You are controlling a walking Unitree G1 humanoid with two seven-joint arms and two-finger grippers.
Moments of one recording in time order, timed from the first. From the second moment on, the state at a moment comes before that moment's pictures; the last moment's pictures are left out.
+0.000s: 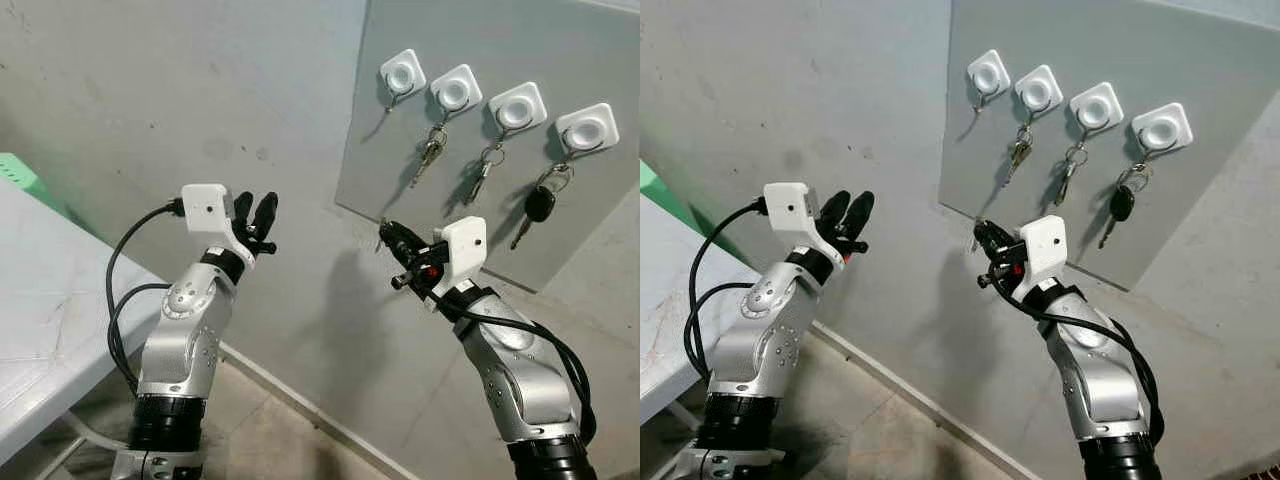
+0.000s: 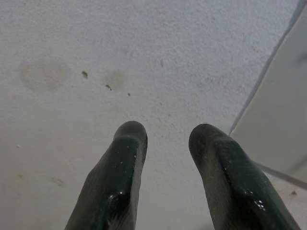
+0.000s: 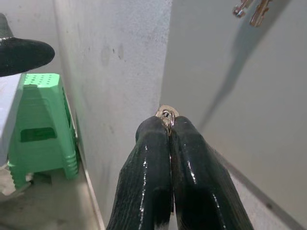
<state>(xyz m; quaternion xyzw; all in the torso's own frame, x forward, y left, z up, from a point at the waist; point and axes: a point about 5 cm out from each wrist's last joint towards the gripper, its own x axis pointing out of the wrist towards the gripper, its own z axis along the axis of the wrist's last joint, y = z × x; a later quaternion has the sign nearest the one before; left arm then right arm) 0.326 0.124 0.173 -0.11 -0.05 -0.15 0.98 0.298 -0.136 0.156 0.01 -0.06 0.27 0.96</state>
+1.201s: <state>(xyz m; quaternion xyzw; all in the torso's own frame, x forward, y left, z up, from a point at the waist) 0.321 0.130 0.167 -0.12 -0.04 -0.15 0.98 0.287 -0.151 0.157 0.06 -0.10 0.21 0.97</state>
